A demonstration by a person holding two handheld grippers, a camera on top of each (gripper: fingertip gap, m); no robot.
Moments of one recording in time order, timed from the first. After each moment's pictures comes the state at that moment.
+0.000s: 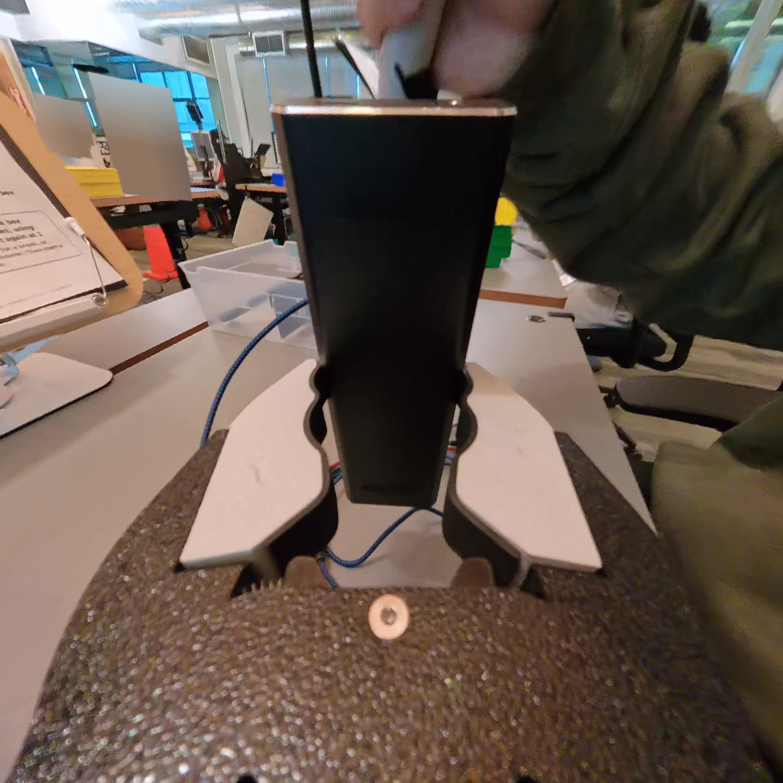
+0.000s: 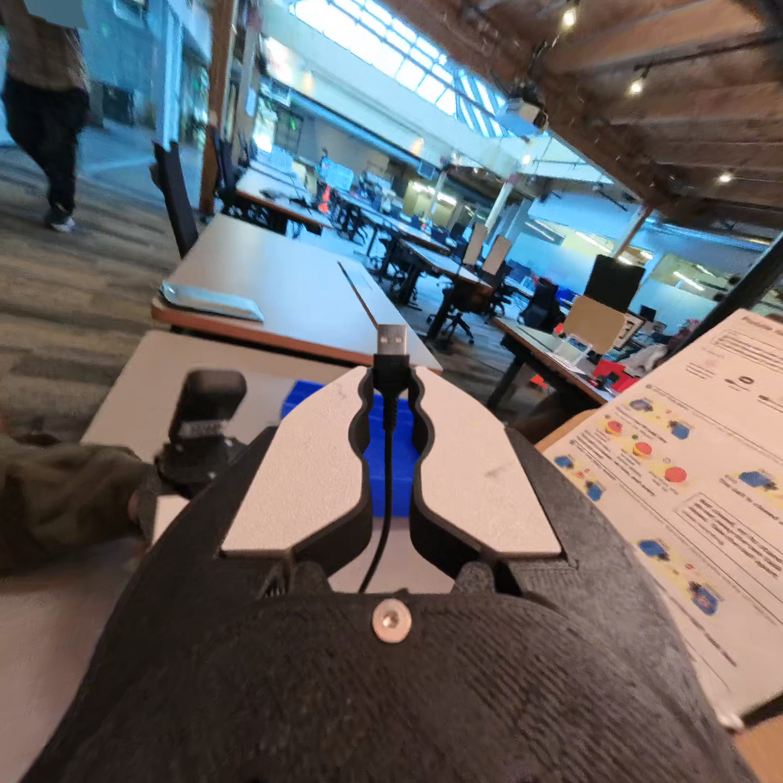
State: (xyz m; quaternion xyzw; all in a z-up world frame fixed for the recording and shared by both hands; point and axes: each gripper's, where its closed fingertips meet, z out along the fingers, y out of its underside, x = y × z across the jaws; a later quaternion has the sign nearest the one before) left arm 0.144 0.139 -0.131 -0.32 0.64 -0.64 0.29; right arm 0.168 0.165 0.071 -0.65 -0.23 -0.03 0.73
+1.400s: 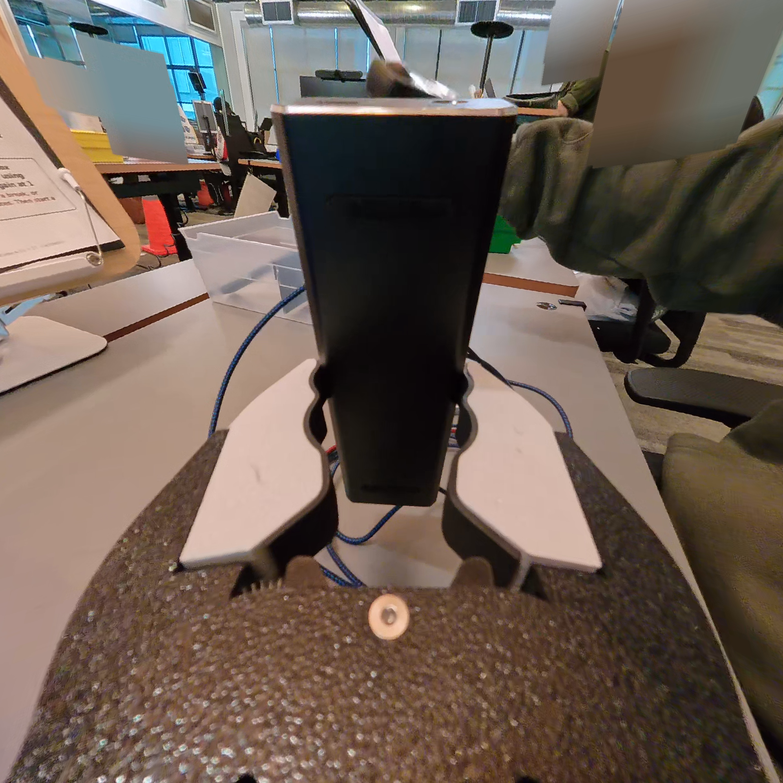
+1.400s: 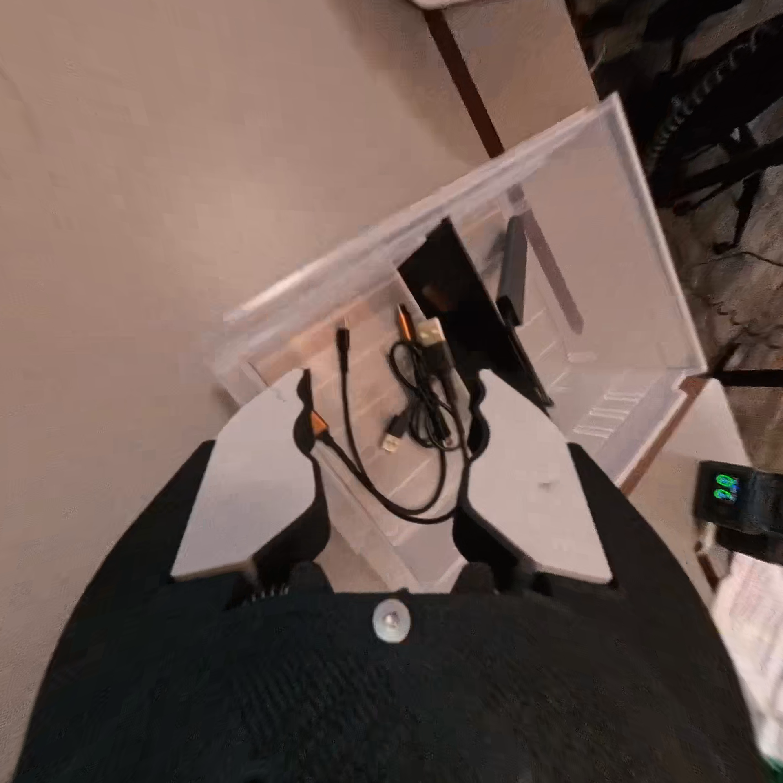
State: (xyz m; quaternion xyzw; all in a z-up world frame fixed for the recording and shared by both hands) left arm 0.151 0.145 -0.153 -0.34 0.64 -0.63 0.28; right arm 0.434 -0.015 -0.178 -0.94 -0.02 -0.21 0.26
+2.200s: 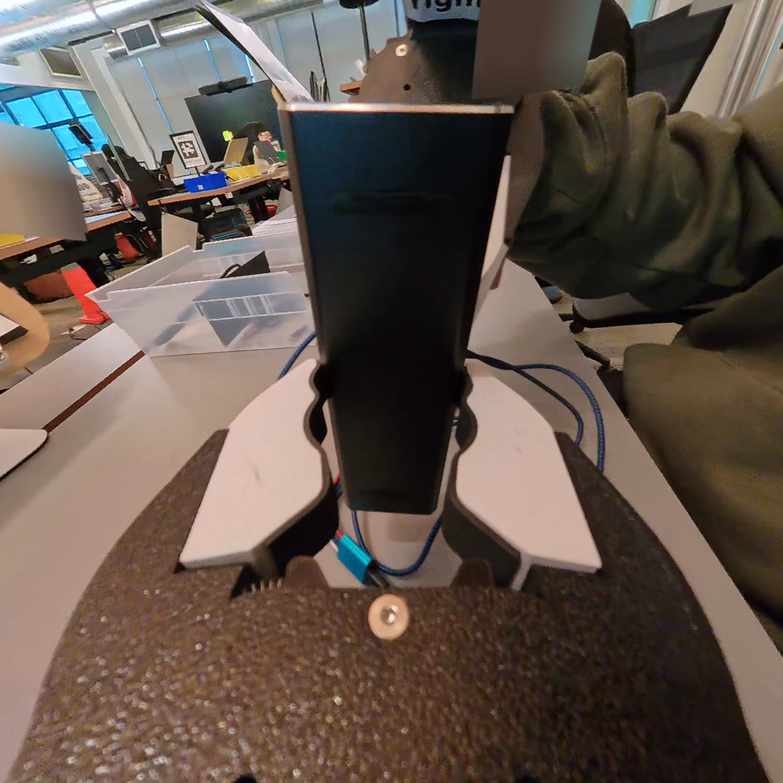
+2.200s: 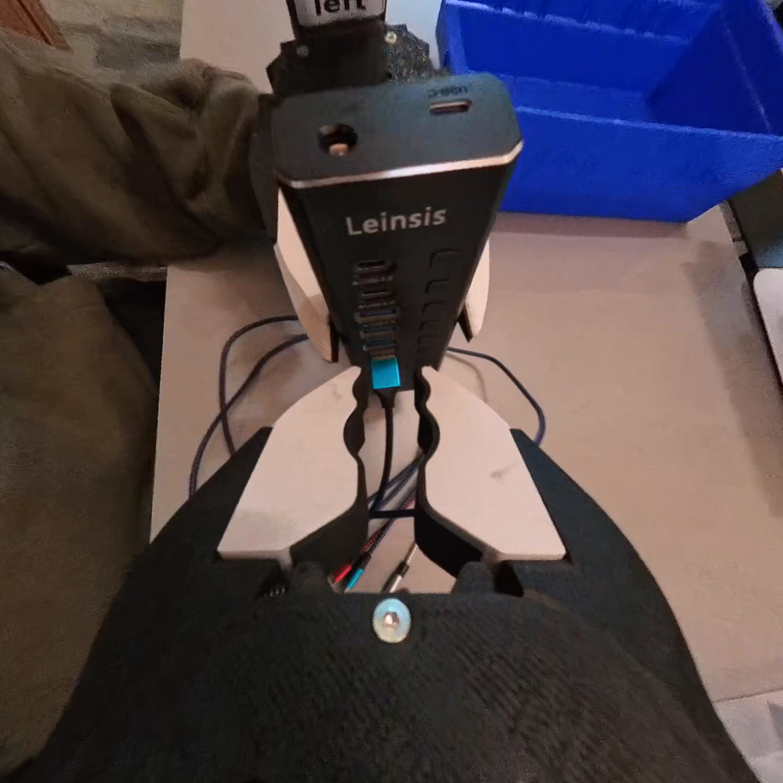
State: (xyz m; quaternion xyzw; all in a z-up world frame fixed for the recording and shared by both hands) left arm 0.126 0.112 -0.159 -0.20 0.71 -0.62 0.28; right arm 0.121 0.108 -0.163 -0.88 -0.25 0.03 0.40
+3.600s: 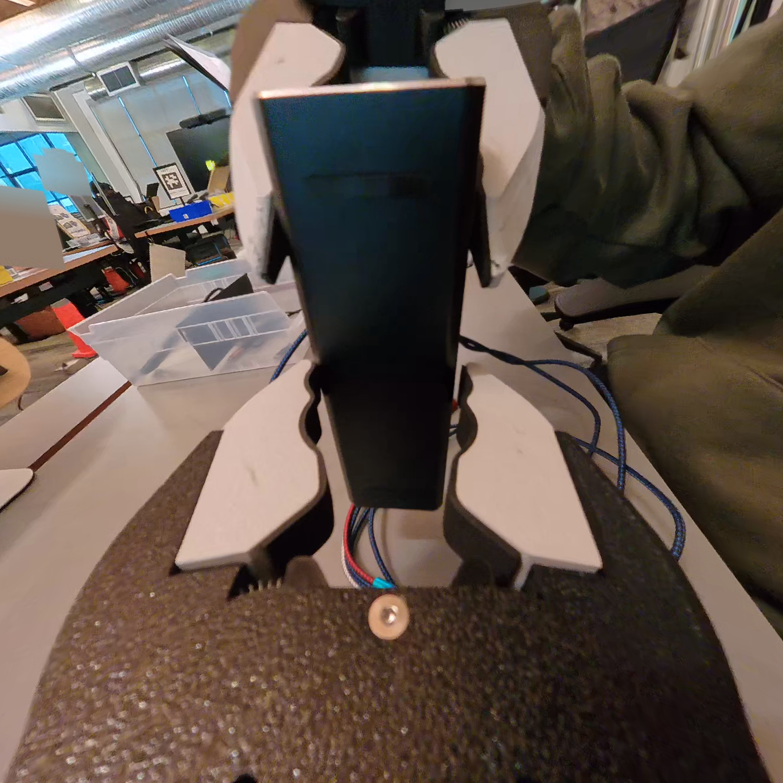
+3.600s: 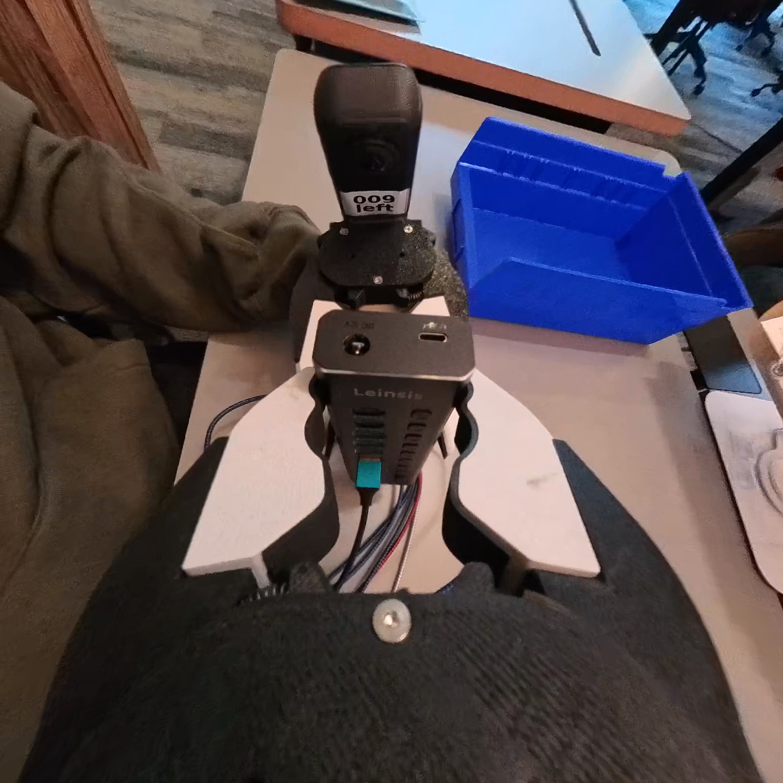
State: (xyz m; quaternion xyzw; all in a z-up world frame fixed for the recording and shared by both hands) left arm 0.118 0.100 -0.158 -0.16 0.71 -0.62 0.28; right arm 0.089 0.126 -0.111 -0.83 -0.30 0.05 0.47
